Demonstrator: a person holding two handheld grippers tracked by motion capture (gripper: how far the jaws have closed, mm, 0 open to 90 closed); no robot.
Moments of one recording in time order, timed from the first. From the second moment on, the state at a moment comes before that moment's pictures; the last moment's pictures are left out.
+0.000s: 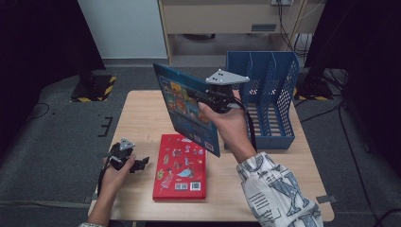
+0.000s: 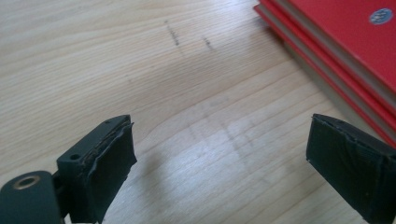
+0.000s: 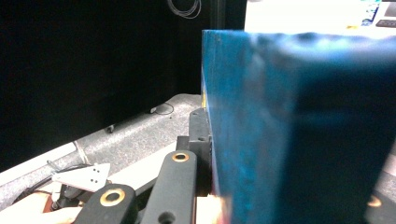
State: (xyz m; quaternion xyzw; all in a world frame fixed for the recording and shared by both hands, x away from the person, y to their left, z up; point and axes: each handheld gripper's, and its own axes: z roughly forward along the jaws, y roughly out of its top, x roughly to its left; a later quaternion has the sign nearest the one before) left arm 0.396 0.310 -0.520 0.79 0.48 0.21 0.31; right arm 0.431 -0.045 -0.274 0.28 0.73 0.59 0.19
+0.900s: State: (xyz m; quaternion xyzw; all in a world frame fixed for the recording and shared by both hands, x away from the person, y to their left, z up) left arm 0.397 0.318 -0.528 0.79 0.50 0.19 0.31; right arm 0.440 -0.088 -0.250 0.33 0.70 0.59 0.22
